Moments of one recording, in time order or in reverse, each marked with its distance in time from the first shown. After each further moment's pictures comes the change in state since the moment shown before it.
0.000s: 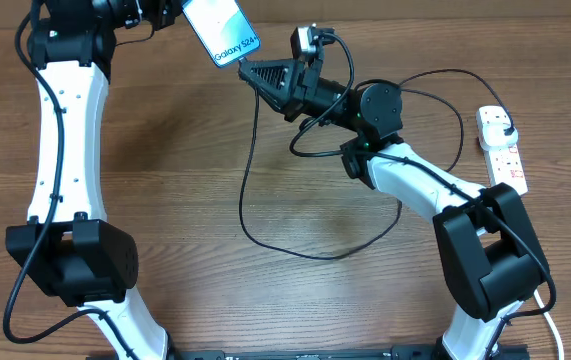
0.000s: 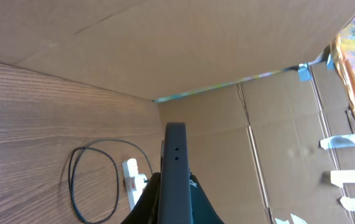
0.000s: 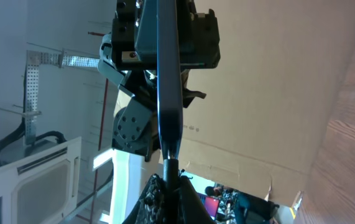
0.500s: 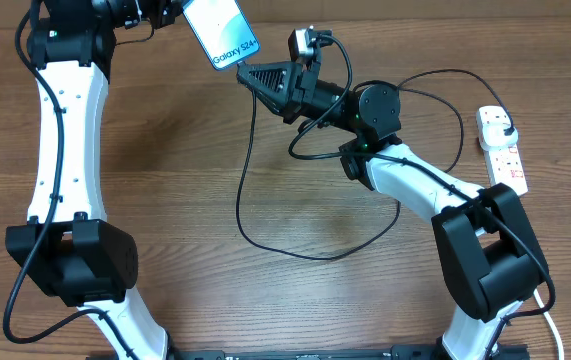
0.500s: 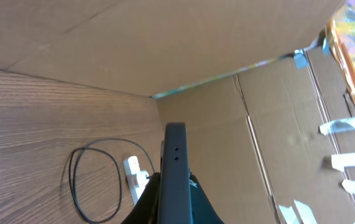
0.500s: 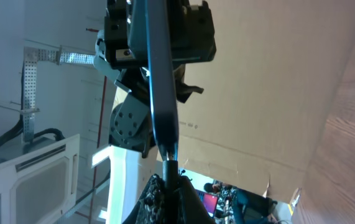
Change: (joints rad) left arm 0.000 0.000 0.000 0.009 0.046 0.058; right arm 0.006 0.000 -0.004 0.000 -0.016 -0.004
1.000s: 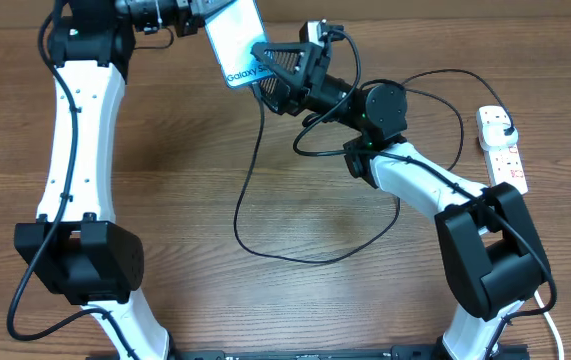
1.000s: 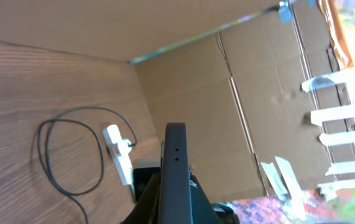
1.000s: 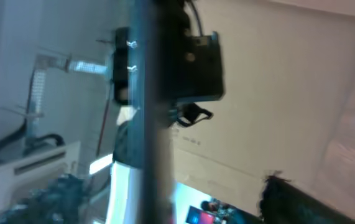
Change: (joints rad) left arm -0.030 0.001 0.000 -0.034 0.121 0.037; right arm -0.027 0.000 -0.002 0.054 0.053 -0.027
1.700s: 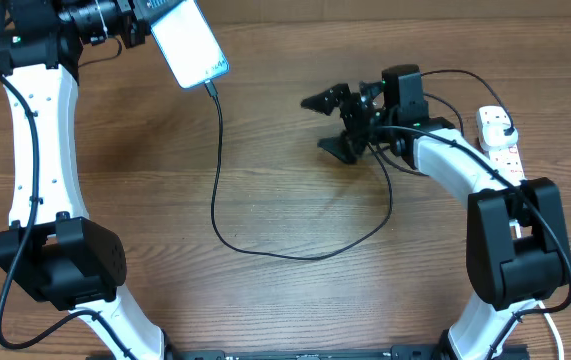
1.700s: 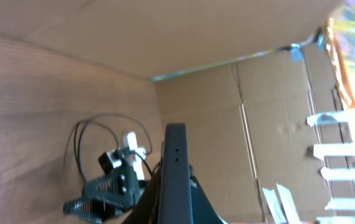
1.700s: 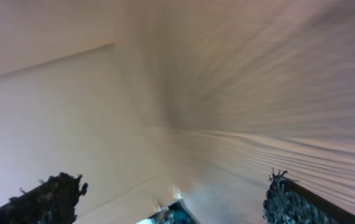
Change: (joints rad) left arm 0.150 0.001 0.000 -0.172 0.021 0.071; right arm -0.220 -0.004 0.012 -1.370 -0.069 -0.614
